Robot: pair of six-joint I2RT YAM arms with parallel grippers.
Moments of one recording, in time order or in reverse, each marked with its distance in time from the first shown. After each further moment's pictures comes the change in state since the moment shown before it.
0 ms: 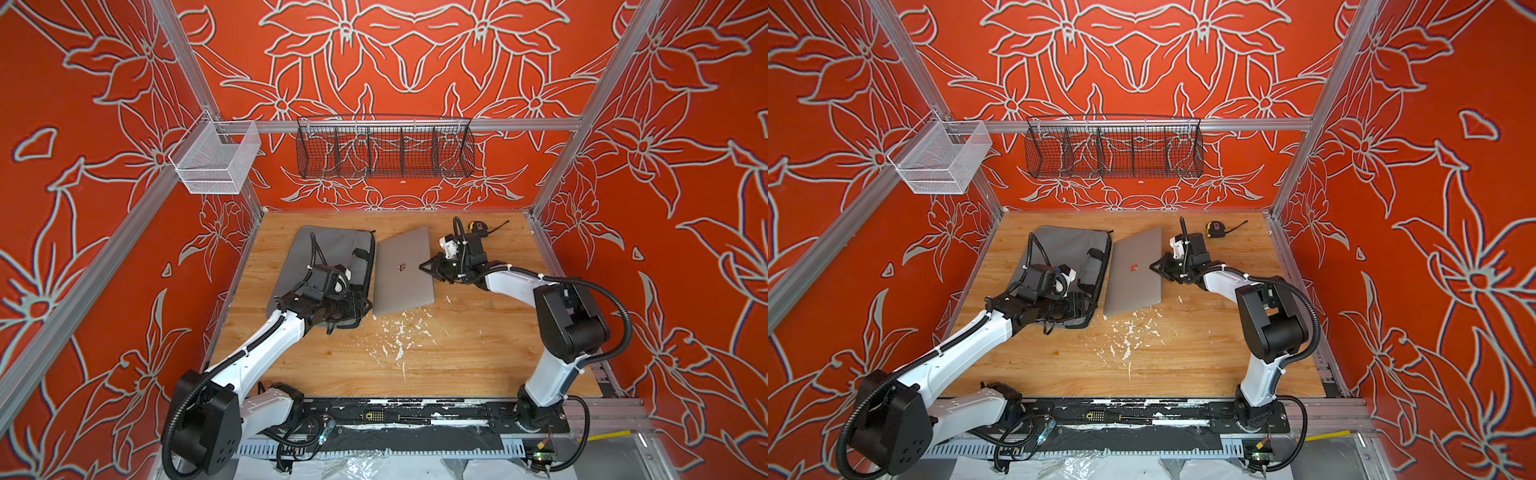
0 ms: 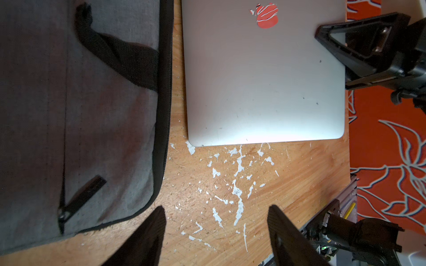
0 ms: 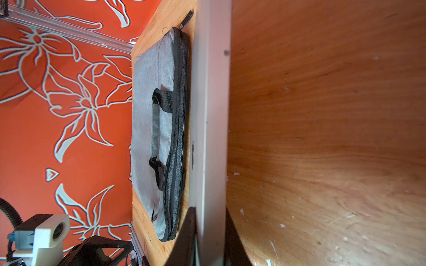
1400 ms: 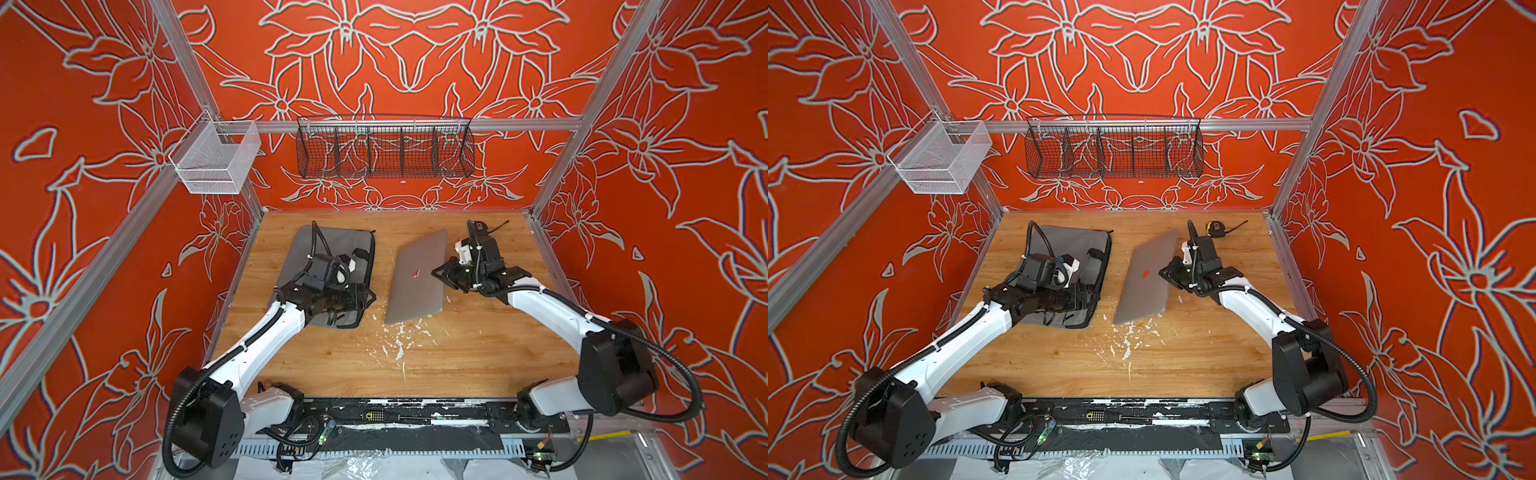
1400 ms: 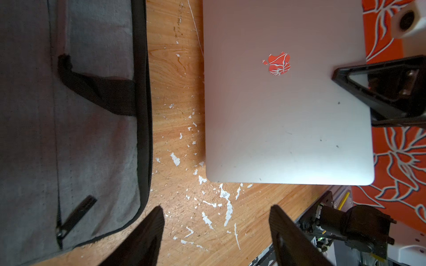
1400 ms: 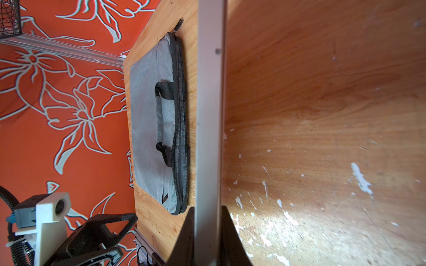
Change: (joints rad) left arm -0.001 0.029 0.112 -0.048 0.034 0.059; right arm 0.055 -0.335 -0.076 -0.269 0.150 0.106
